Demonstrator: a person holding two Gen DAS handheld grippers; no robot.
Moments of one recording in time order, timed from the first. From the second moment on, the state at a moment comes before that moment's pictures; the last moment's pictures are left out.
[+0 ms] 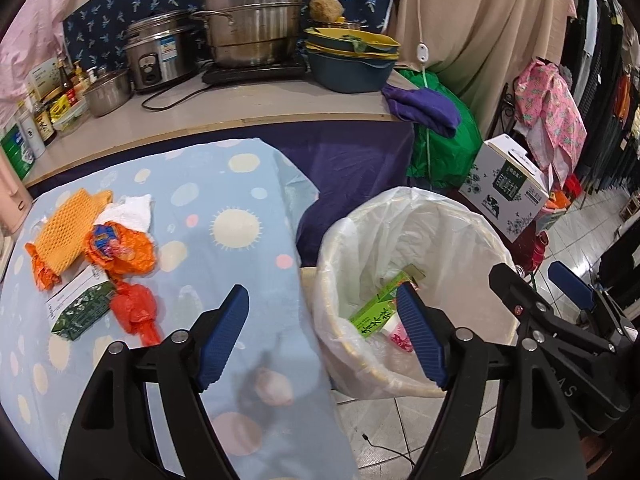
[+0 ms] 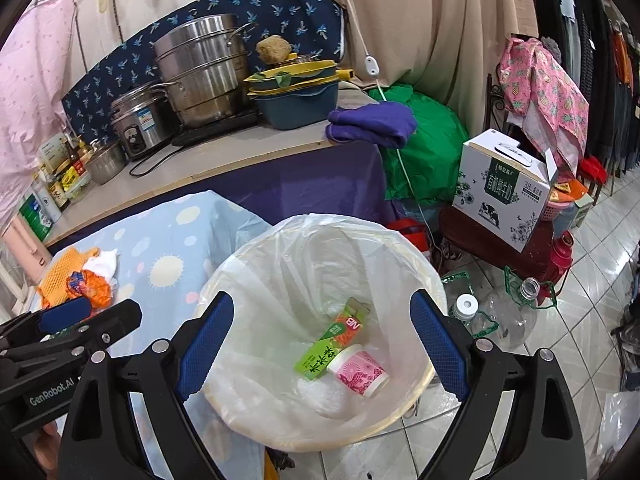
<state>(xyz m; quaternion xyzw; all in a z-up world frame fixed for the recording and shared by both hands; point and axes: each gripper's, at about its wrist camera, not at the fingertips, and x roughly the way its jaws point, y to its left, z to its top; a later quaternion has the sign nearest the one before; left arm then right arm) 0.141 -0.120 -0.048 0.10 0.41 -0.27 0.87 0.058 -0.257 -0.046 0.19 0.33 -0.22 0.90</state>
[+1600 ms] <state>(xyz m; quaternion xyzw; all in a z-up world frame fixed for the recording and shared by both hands) 0.246 0.163 -0.114 0.01 0.44 -0.06 0.90 0.231 -0.014 -0.107 0.12 0.43 -0.03 0.90</state>
